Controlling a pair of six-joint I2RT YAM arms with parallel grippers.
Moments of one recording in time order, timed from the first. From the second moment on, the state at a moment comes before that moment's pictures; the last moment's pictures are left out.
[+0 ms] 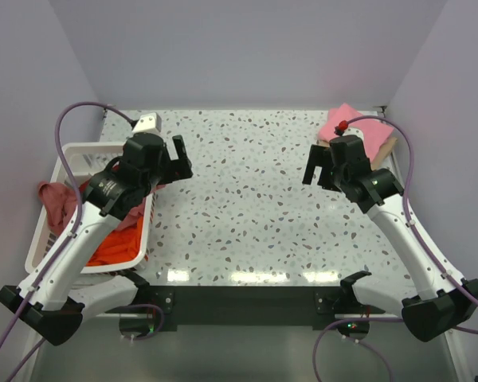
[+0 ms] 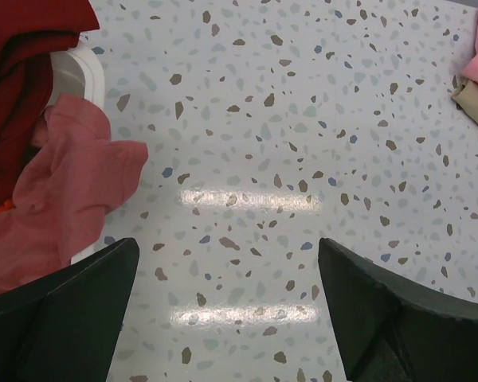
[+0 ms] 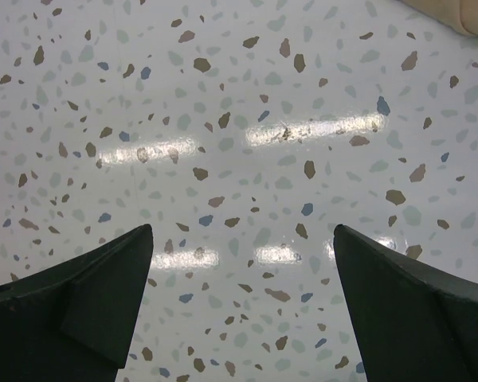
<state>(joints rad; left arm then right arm) -0.53 1.08 1.31 -0.83 -0.35 -0.53 0.40 1.12 1.21 -0.85 0.28 0.49</state>
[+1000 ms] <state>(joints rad) -0.09 1.09 1.36 -0.97 -0.45 -0.45 0.40 1.20 1.21 -0.80 0.24 0.50</state>
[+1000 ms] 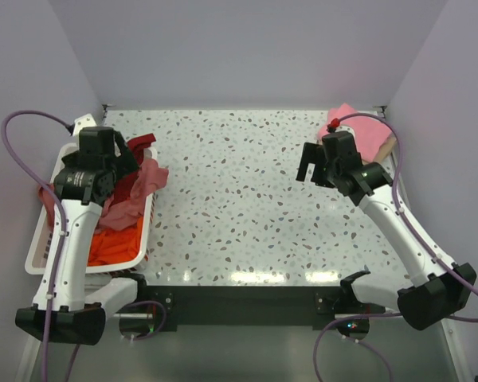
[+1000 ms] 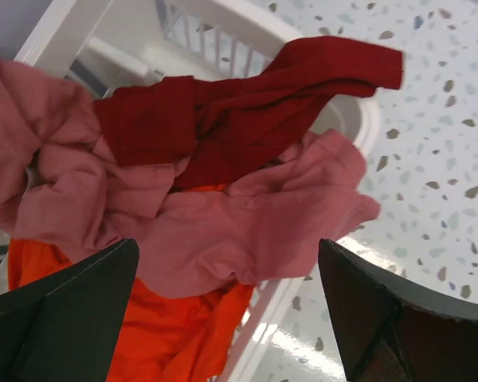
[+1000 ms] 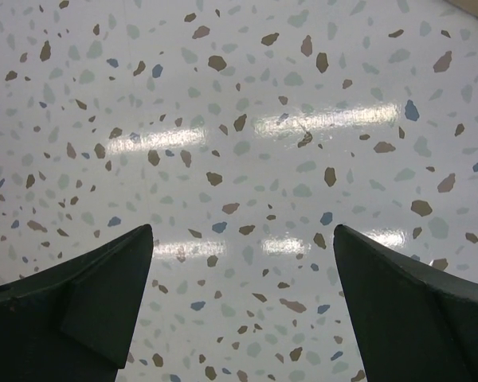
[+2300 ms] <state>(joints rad) 0.09 1.15 0.87 -0.91 -0.26 -0.47 0.40 1.10 1.01 -0.74 0.21 0.58</state>
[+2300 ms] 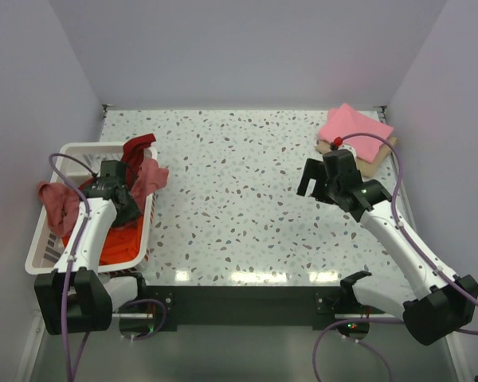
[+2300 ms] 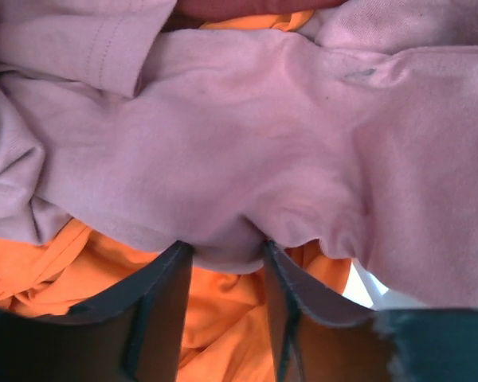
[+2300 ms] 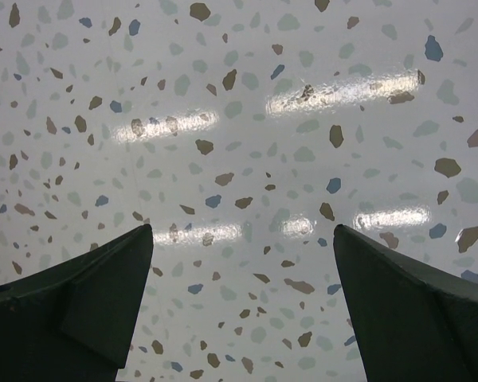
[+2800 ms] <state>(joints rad) 0.09 1.16 0.87 -0.90 -0.24 -0.45 0.40 1.08 1.01 -0.74 0.21 0.58</state>
